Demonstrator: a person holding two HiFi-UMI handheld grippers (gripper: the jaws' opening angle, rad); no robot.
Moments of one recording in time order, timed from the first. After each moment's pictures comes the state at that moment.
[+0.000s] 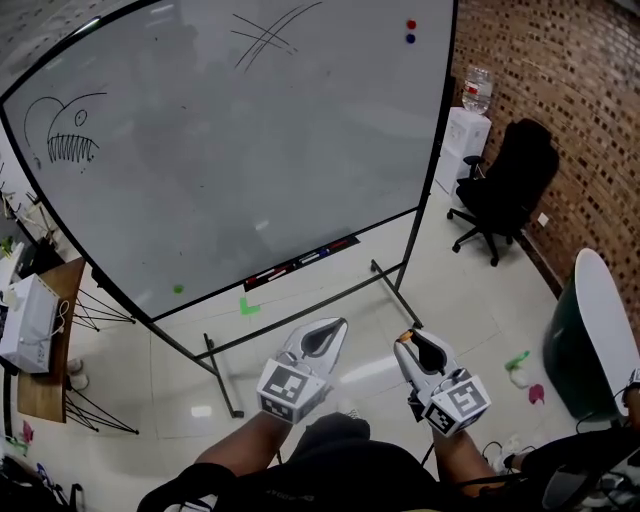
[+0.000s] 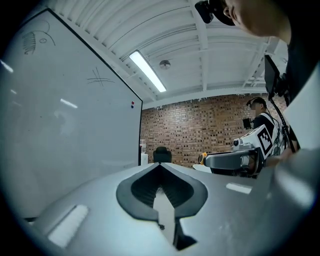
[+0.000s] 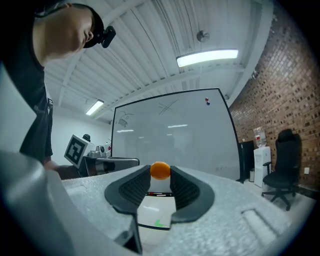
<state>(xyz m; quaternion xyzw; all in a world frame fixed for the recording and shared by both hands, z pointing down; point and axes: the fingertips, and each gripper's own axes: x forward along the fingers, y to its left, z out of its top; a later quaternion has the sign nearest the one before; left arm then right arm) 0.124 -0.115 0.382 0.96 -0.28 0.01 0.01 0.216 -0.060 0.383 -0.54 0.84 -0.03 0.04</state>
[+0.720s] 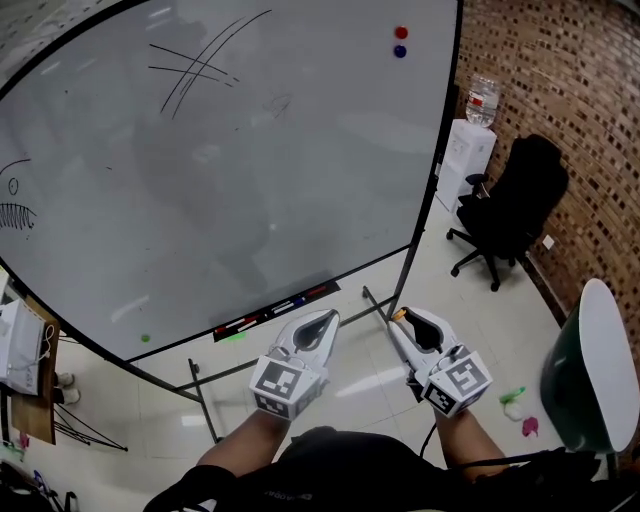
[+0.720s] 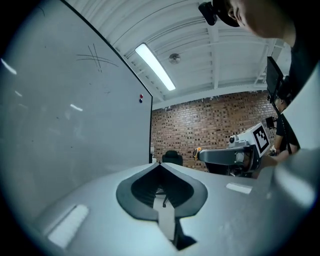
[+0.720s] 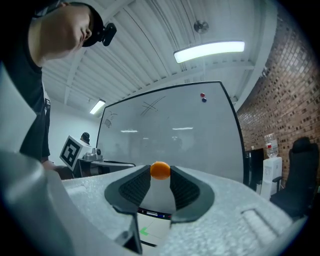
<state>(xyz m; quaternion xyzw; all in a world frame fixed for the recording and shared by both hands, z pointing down) 0.230 -0.291 0.356 0.95 -0.32 -0.01 0.01 0.325 -0.255 0.339 -0.50 0.87 0.01 0.03</state>
